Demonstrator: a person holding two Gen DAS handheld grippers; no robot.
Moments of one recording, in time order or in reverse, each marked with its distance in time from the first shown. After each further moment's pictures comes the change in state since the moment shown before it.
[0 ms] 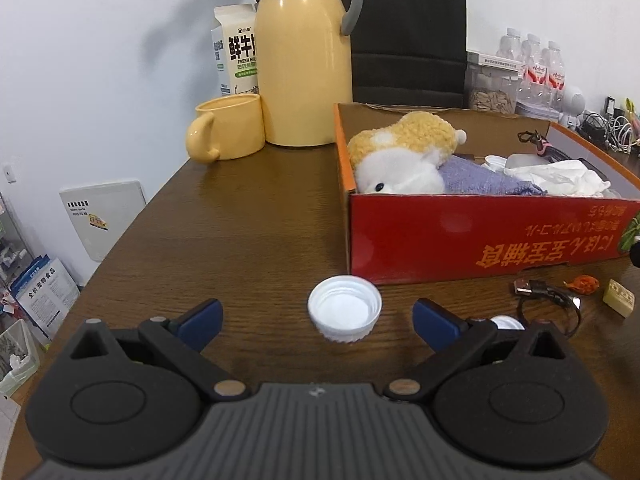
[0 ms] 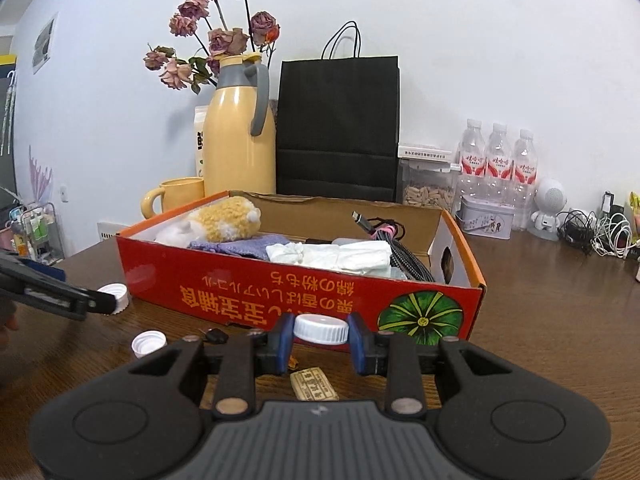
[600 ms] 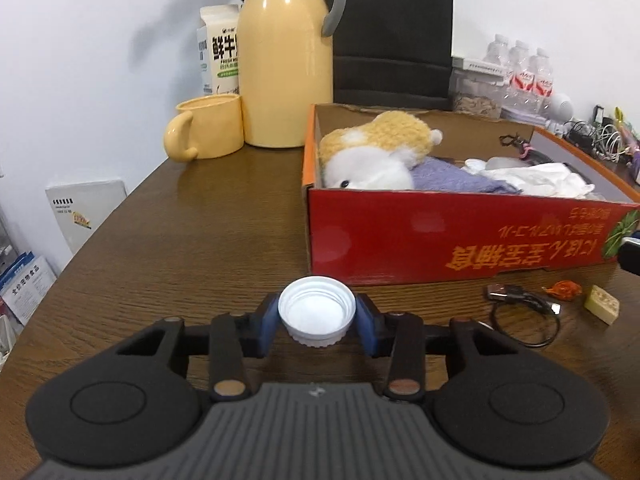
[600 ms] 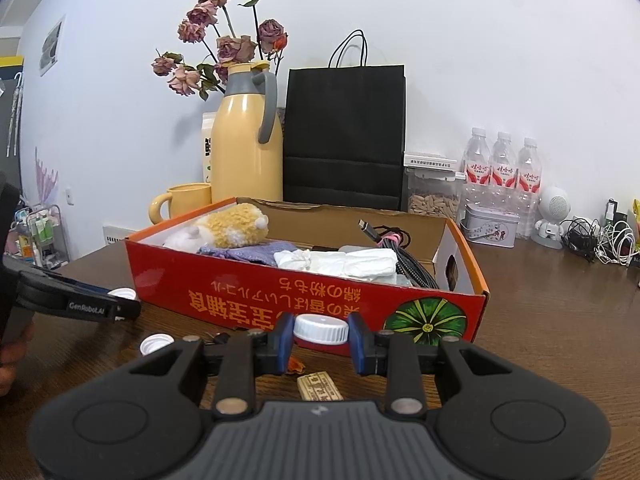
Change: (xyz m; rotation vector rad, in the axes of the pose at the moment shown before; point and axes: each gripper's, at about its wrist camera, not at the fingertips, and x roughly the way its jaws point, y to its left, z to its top) left arm 0.001 -0.014 -0.006 -0.020 -0.026 -0.050; right arm -0.005 0.002 -0.001 -0.010 -0.021 0.015
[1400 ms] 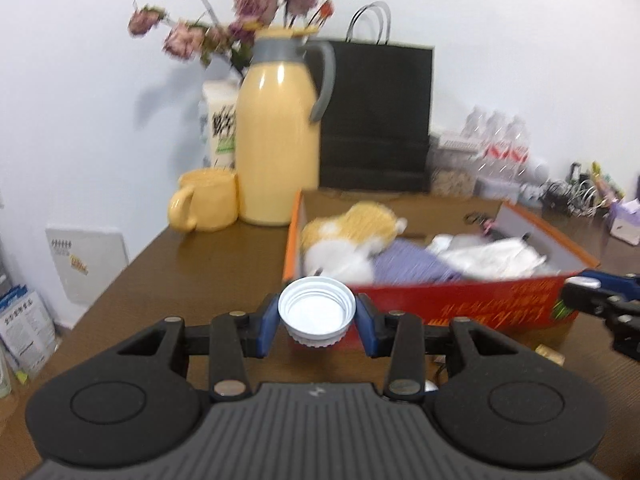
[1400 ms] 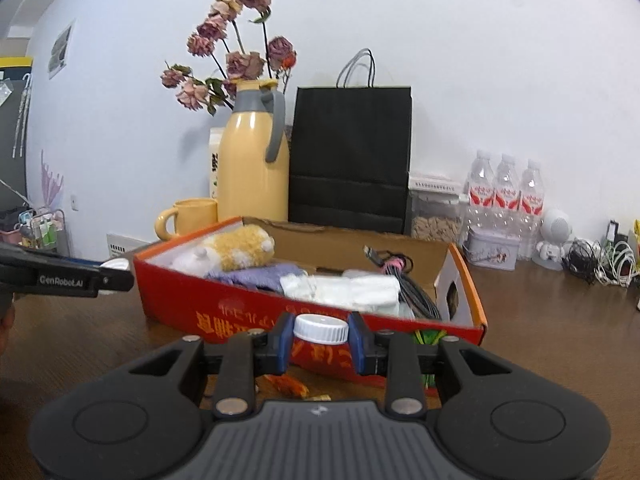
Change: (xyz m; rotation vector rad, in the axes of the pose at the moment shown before) left arm -0.055 -0.009 0.021 -0.021 -0.202 -0.040; right arm -0.010 0.004 0.016 -0.030 -0.048 0.010
